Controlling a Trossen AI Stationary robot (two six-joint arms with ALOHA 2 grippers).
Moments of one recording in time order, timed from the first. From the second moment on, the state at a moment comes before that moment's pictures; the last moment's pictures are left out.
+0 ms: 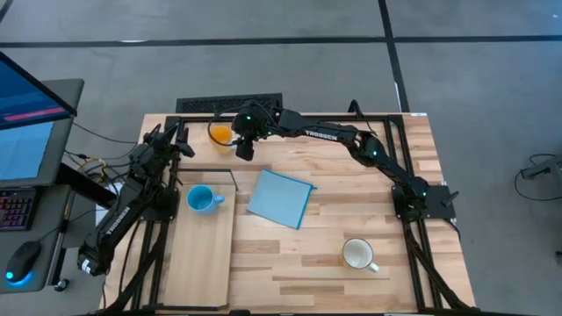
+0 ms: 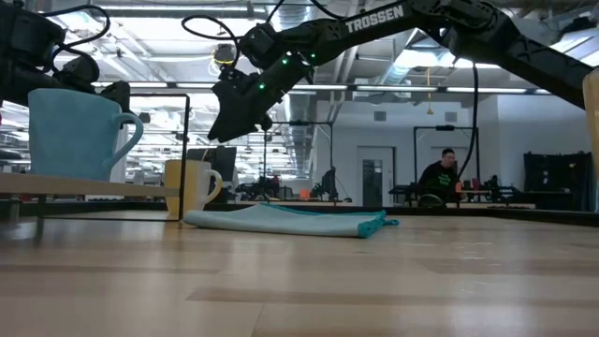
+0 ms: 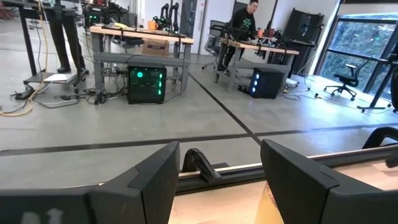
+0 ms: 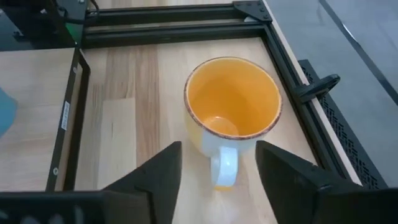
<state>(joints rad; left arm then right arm) 1.09 0.04 0.04 -0.05 -0.12 -0.18 -0.31 2.46 2.33 -0.55 -0.11 -0.21</state>
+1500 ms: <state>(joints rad) 1.09 0.04 0.04 -0.05 -0.12 -0.17 -0.32 2.52 2.33 -0.49 -0.10 -0.17</state>
